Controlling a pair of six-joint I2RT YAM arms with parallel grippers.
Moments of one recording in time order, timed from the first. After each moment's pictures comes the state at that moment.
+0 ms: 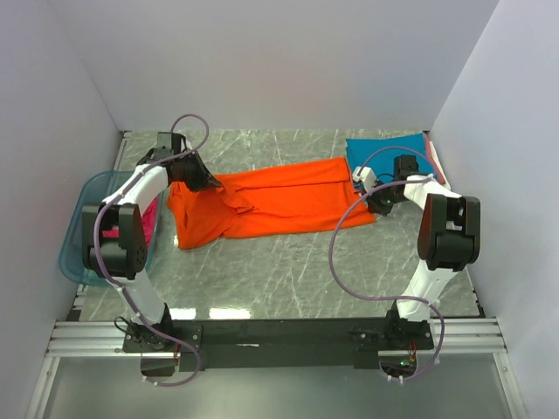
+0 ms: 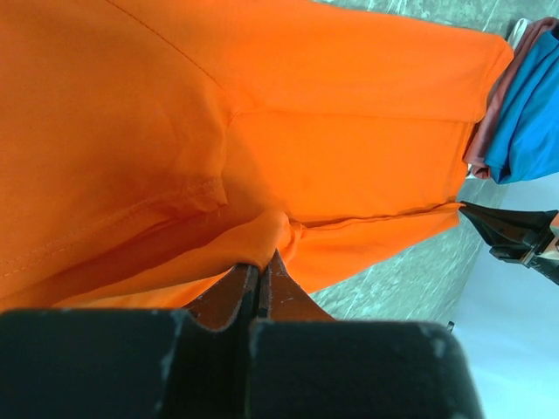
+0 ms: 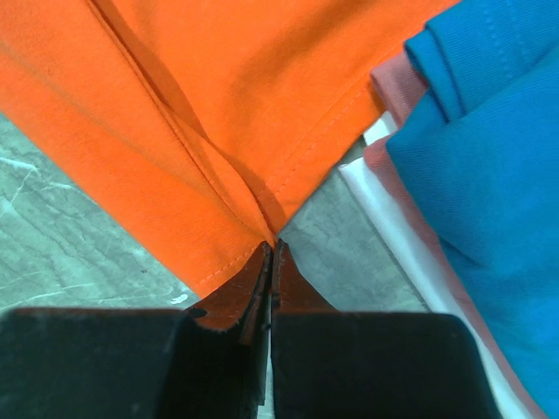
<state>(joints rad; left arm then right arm) -0.06 1.77 1.31 -0.44 0.45 -0.62 -0.11 1.84 1.16 -0.53 -0.49 -1.09</state>
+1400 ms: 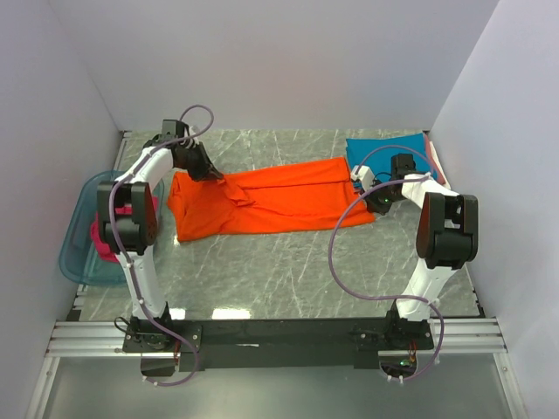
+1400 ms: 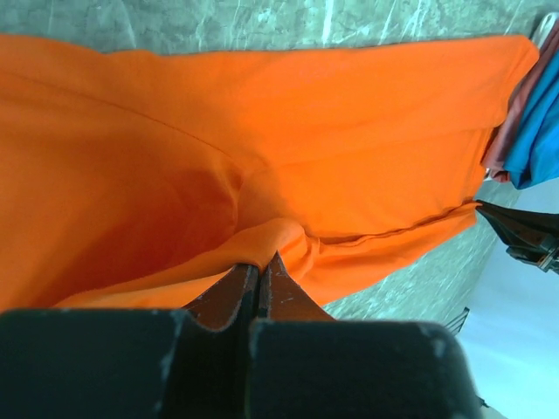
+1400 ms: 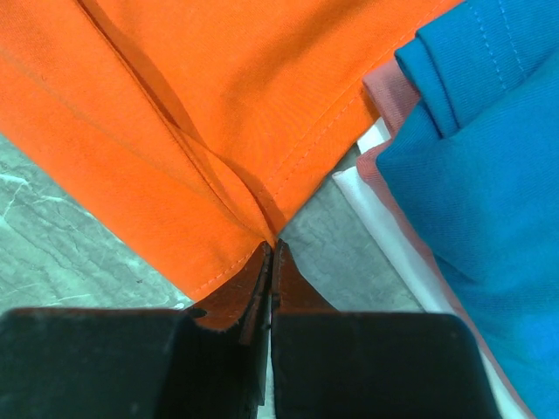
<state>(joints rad) -0.04 2.01 1.60 -0.57 0.50 -0.52 -0.09 1.85 1.18 -0.53 -0.46 -1.06</state>
